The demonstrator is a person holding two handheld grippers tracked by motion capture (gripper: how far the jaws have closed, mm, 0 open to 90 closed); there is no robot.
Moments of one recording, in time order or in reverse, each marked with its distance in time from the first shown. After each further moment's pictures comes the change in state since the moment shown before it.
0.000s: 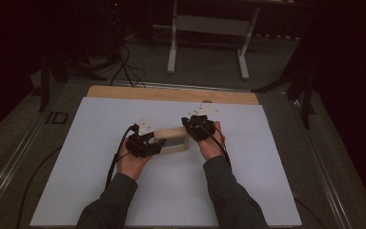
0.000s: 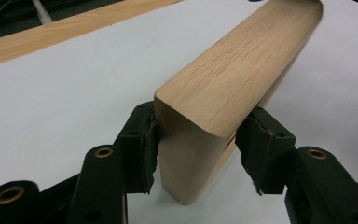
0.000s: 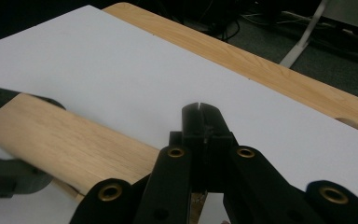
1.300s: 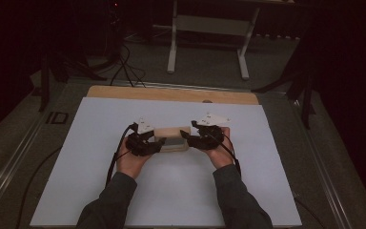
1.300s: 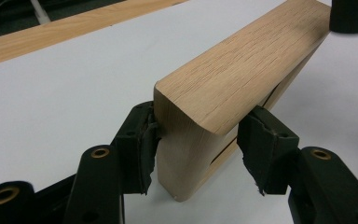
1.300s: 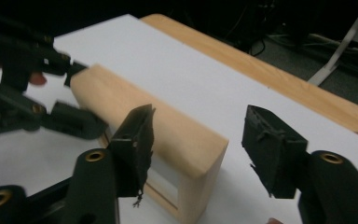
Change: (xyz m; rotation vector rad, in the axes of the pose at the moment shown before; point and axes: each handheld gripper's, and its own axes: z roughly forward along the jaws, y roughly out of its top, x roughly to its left) left arm 0.003 0.001 0.002 -0.005 -0.011 -0.014; right arm -0.004 -0.018 -0.031 -0.065 0.119 -0.069
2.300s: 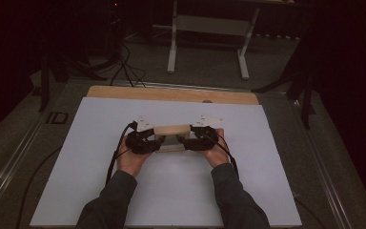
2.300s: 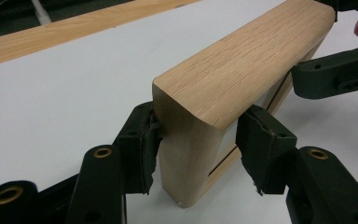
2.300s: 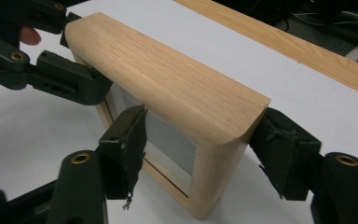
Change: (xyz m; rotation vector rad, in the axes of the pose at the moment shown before) left arm 0.006 0.002 0.004 -0.002 -0.009 -0.006; right arm -0.005 -0.018 0.027 0.071 0.069 0.004
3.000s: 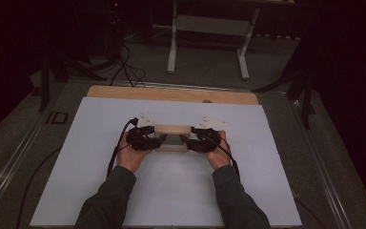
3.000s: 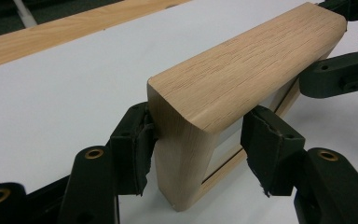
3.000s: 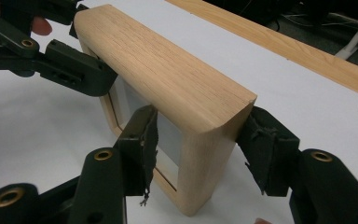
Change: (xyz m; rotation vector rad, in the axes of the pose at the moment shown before) left arm 0.007 0.007 0.007 0.008 -0.045 0.005; right arm 0.001 -0.006 -0.006 -0.012 -0.028 0.011
